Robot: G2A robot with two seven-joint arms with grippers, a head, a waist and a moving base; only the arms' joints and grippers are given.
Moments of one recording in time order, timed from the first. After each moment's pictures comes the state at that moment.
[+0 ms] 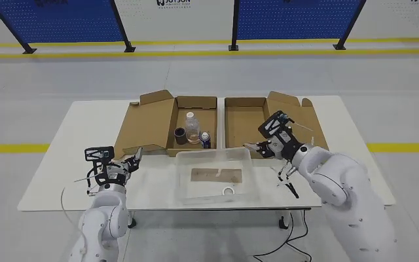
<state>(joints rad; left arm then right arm) 1.66 -1.35 -1.64 -1.90 1.36 0.10 -0.24 -1.18 -1.16 1.30 -1.95 -1.10 -0.36 0.82</state>
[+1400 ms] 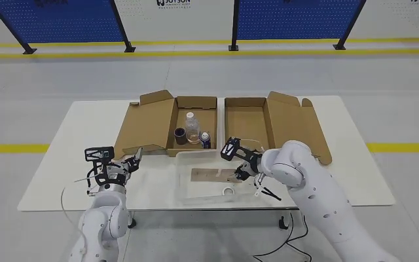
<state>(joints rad) 1.66 -1.35 -1.64 -1.90 1.36 0.10 -0.24 -0.94 -1.20 0.97 -1.61 -0.97 -0.46 1.15</state>
